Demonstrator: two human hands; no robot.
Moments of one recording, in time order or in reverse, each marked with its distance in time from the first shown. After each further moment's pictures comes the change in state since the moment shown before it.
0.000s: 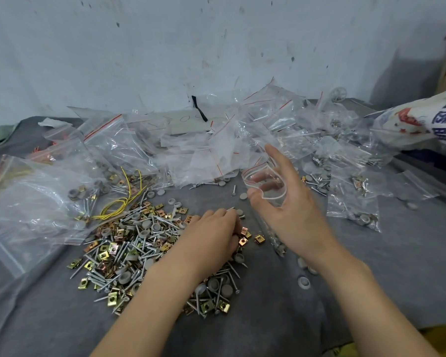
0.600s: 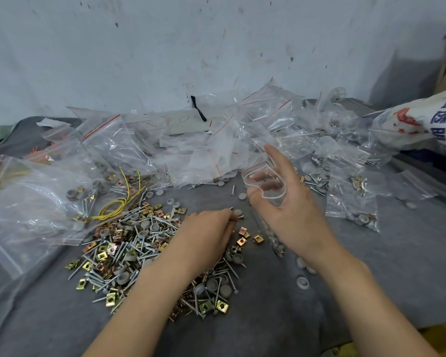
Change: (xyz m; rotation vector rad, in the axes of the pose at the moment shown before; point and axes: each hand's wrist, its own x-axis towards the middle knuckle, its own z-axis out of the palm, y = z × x) left_hand 0.004 -0.008 0.002 -0.054 0.083 -0.008; right_hand 0.000 0.000 -0.001 0.008 0.004 0.004
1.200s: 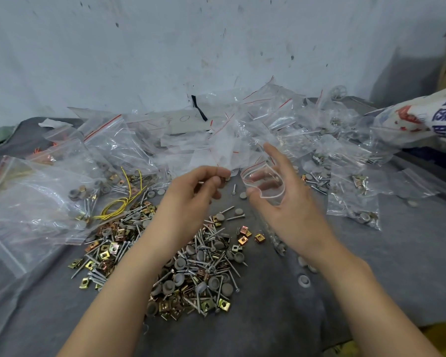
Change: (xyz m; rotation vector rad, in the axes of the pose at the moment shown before) left_hand -0.002 0.002 -0.046 -0.823 0.358 -0.064; right_hand -0.001 -0.007 -0.001 -0.024 -0.017 0.013
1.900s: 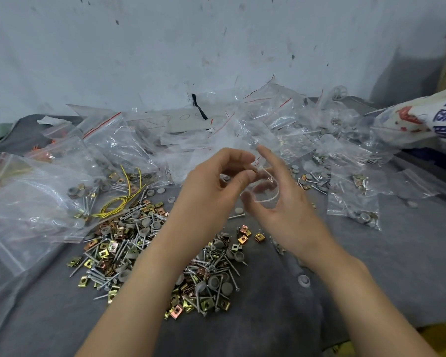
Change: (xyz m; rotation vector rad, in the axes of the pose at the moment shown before) left_hand 0.003 0.026 0.018 -0.047 -0.023 0.158; right_hand -0.001 0.002 0.004 -0.045 -0.042 -0.010
